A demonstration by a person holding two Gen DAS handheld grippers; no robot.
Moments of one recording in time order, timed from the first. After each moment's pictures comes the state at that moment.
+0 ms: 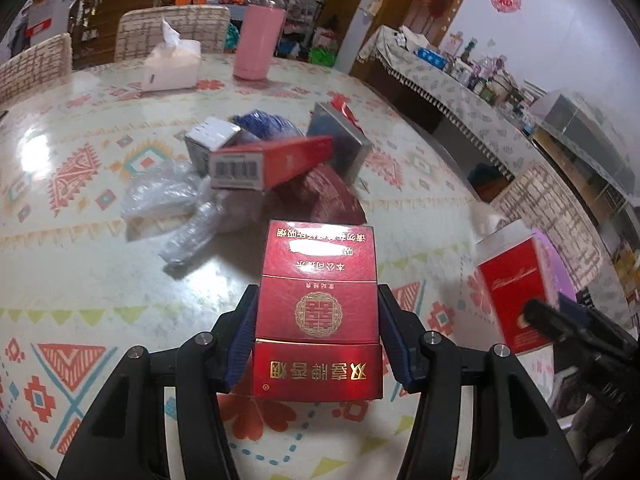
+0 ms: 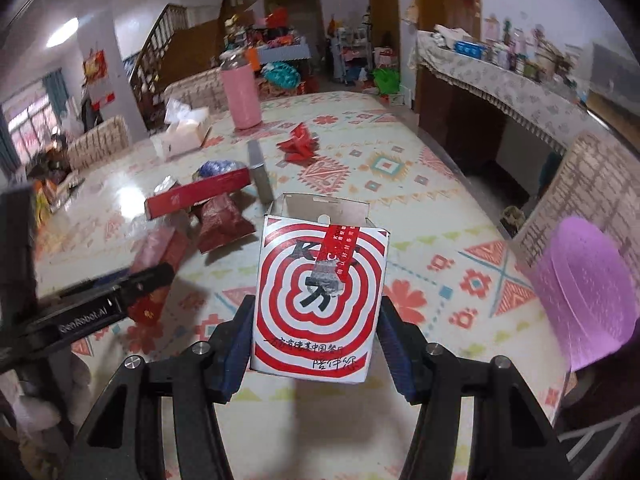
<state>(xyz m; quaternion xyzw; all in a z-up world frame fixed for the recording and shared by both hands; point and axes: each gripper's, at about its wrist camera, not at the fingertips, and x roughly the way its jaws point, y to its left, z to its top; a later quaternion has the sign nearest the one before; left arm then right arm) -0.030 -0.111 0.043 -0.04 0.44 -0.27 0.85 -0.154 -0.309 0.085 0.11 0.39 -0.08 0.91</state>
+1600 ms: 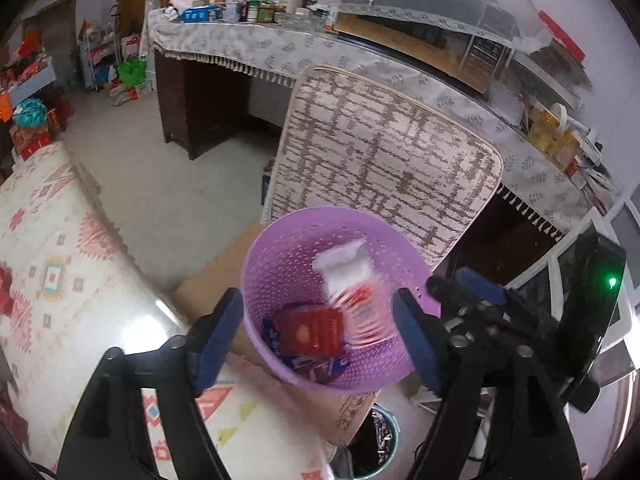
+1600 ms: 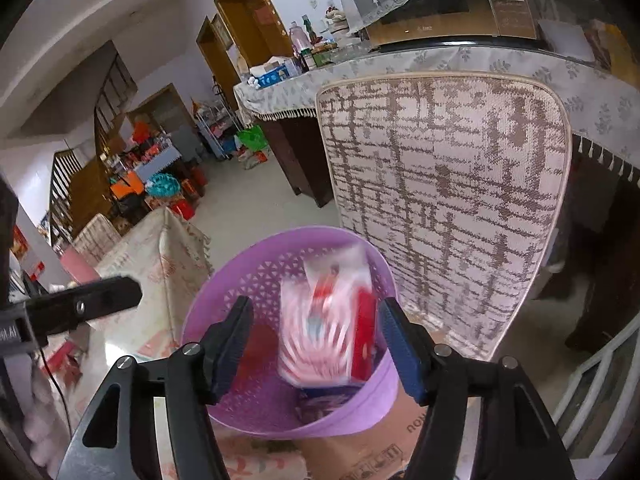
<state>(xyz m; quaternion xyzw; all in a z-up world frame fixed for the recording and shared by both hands) -0.140 -0.531 0.115 0.14 0.41 -0.50 0.75 -0.312 -0.665 0.067 0.28 0.26 -0.25 0.89</state>
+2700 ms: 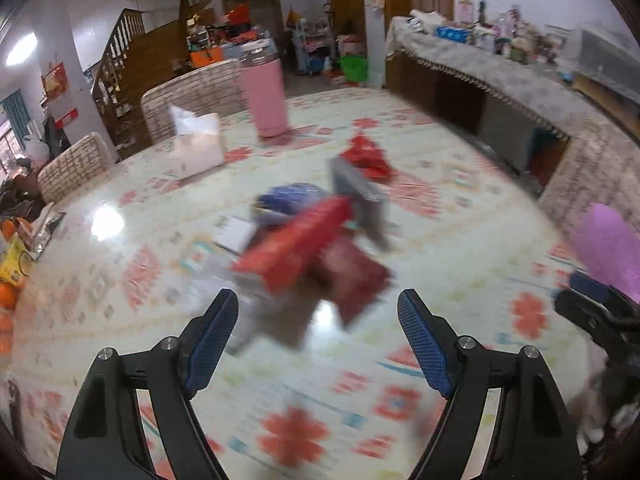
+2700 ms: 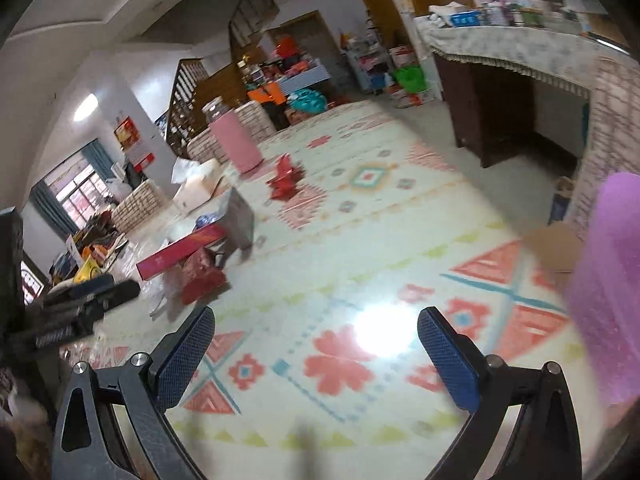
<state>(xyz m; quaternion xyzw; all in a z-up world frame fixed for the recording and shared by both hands) -0.014 -0.160 0.096 0.13 0.40 -0.16 0.89 -0.121 -0.402 0.039 0.23 0.33 0.03 0.91</state>
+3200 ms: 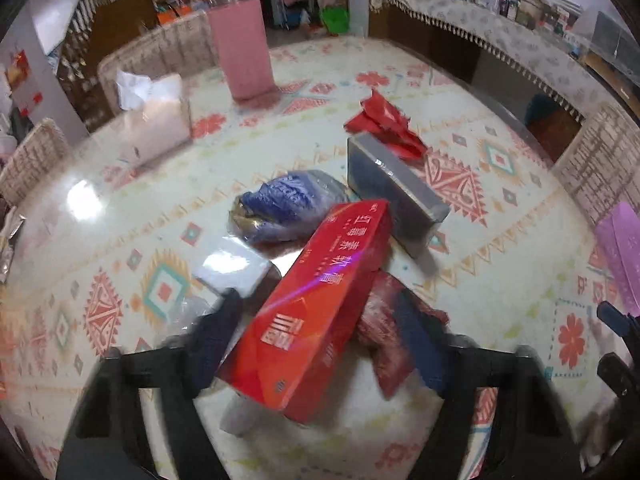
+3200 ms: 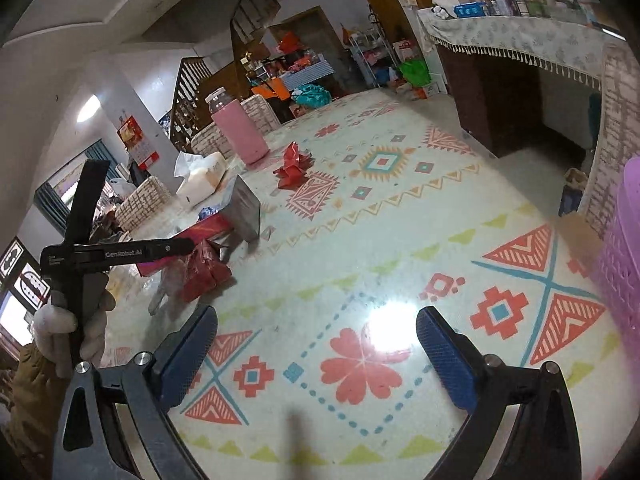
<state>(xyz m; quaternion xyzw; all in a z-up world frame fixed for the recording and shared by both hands) 0.070 -0.177 0.060 0.14 0.47 -0.20 0.85 -0.116 -0.396 0.029 0.23 0.34 0.03 0.91</state>
